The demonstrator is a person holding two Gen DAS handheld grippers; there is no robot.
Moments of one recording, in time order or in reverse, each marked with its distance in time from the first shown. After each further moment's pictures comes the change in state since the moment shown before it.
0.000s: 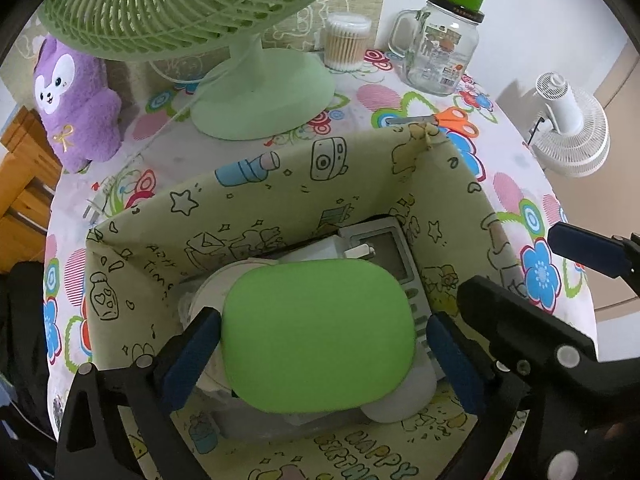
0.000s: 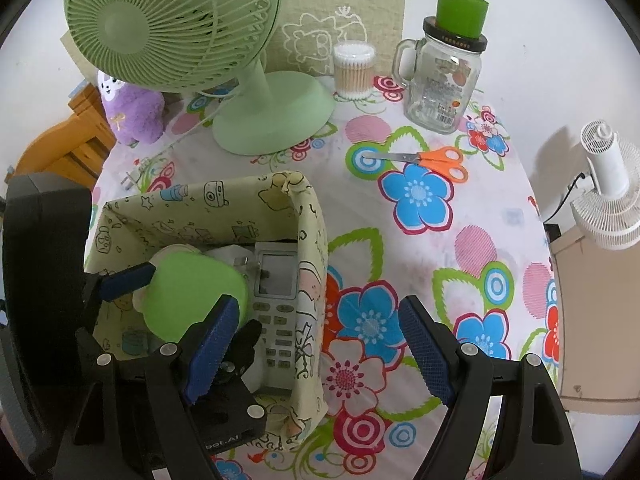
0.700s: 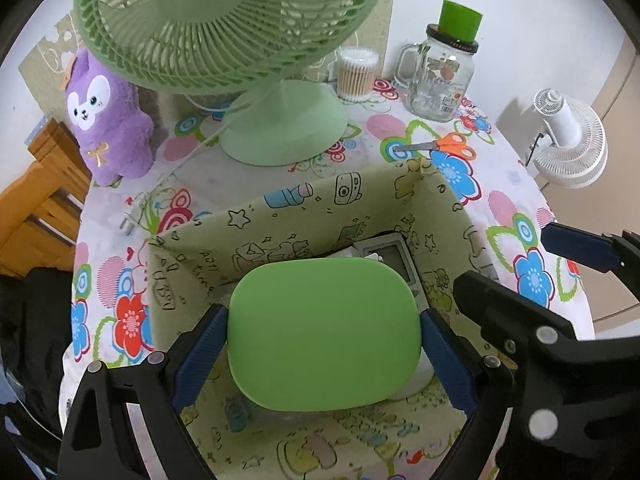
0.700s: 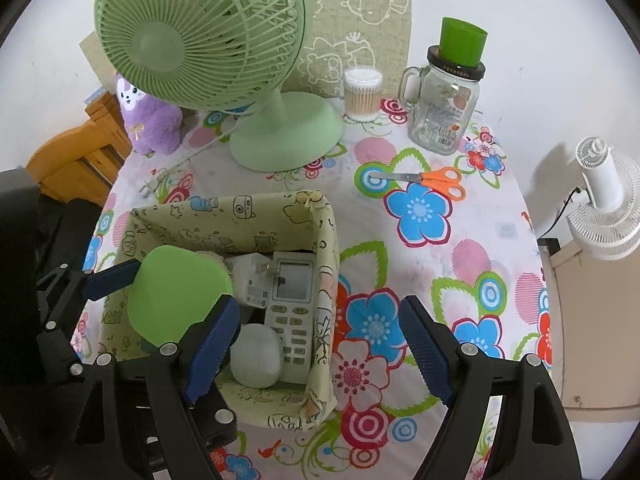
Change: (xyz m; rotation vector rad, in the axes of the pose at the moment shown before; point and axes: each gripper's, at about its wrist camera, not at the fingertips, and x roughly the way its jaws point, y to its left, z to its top) left arm -0.032 0.006 -0.004 -0.007 -0.071 0.041; right arm -0.022 0.010 -0.001 -0.027 -0.054 0.006
